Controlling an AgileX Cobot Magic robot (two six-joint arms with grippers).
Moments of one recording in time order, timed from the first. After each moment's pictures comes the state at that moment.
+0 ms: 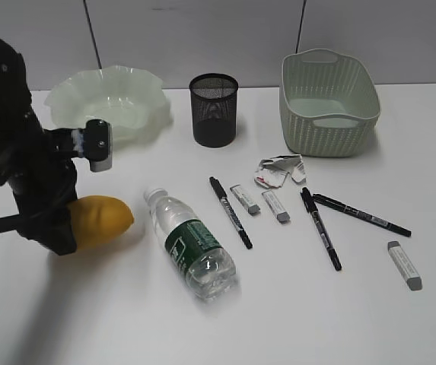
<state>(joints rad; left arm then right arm) -0.32 1.87 -1.15 -0.15 0.90 1.11 0.07 -0.01 -0.50 -0.08 1.04 0.07</state>
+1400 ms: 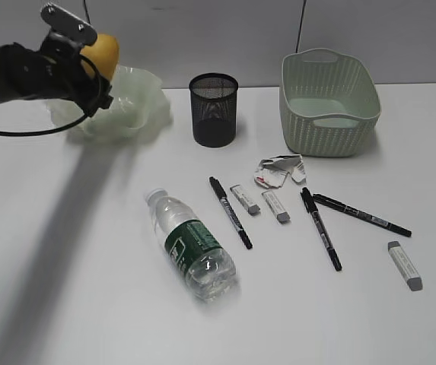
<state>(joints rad) -0.22 2.15 -1.40 -0.34 -0.18 0.72 0.07 -0.01 -0.50 -0.08 1.04 0.07</state>
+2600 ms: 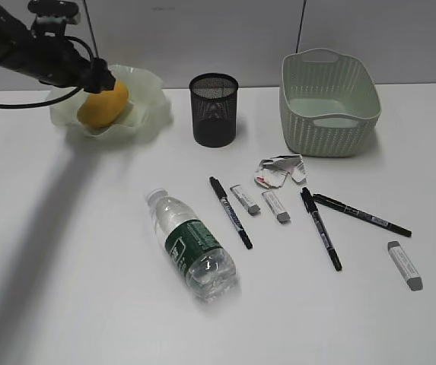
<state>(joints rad) -0.14 2.22 -1.67 -0.60 0.29 0.69 0.07 -0.01 -0.50 -0.08 1.04 0.07</state>
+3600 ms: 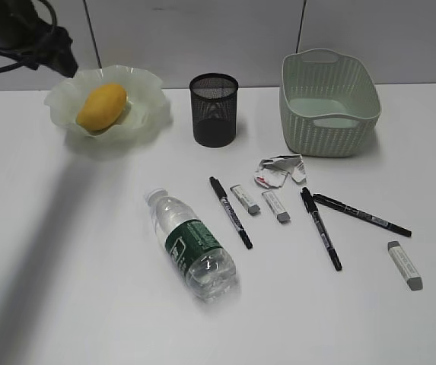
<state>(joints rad) -0.14 1.94 -1.67 -0.13 0.82 0.29 0.07 -0.01 -0.50 -0.08 1.04 0.07</state>
